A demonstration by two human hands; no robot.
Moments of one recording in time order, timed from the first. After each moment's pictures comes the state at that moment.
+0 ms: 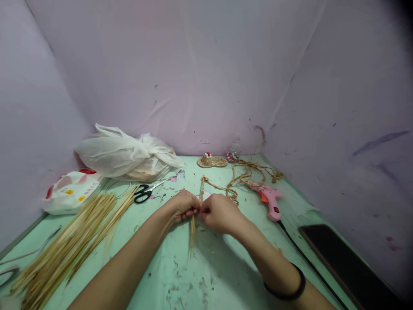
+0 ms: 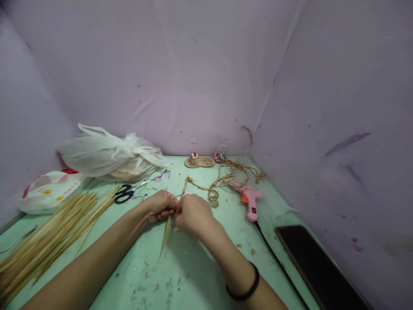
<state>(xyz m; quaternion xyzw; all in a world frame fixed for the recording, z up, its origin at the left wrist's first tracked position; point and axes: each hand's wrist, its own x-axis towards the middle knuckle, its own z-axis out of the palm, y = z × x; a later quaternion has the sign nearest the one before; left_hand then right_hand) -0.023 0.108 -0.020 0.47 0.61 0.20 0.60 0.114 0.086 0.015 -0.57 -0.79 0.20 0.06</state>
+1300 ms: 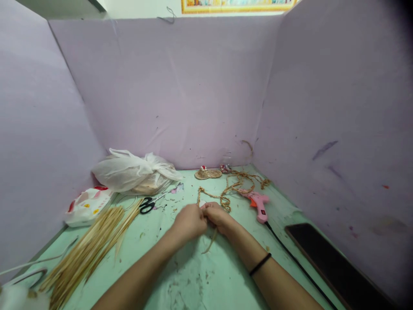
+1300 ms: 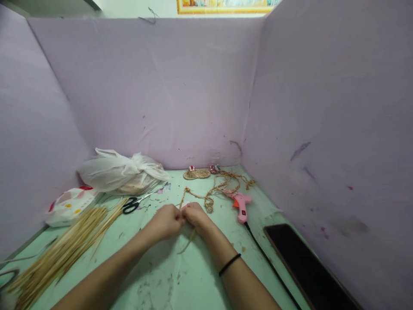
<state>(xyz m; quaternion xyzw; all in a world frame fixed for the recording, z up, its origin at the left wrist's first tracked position) 0.010 0.062 0.011 0.70 0.67 0.14 0.19 0.114 0.104 -0.037 -0.53 -0.54 0.58 0.30</state>
